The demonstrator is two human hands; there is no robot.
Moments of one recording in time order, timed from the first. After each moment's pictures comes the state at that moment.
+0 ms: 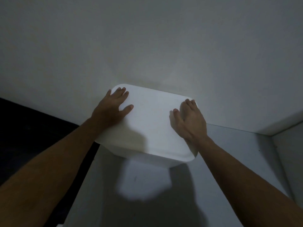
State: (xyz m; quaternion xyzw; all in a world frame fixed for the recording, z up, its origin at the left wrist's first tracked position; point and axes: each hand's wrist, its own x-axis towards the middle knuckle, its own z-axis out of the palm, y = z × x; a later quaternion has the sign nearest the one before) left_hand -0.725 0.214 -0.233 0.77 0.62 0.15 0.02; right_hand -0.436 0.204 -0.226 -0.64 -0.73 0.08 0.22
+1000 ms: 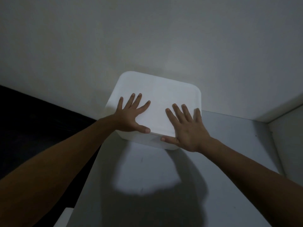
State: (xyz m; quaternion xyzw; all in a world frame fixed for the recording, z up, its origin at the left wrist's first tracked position) left_hand -0.693 0.141 -0.227 0.79 0.58 -0.07 0.19; right_hand -0.438 0.120 -0.221 -0.49 -0.87 0.02 -0.09
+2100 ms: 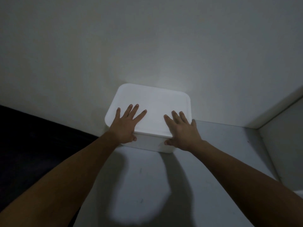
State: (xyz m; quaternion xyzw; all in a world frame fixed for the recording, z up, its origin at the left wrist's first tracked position) left_hand -0.690 0.134 -0.227 0.80 0.60 -0.07 0.00; right_hand -0.444 0.127 -0.210 -0.56 -0.83 0.06 -0.04
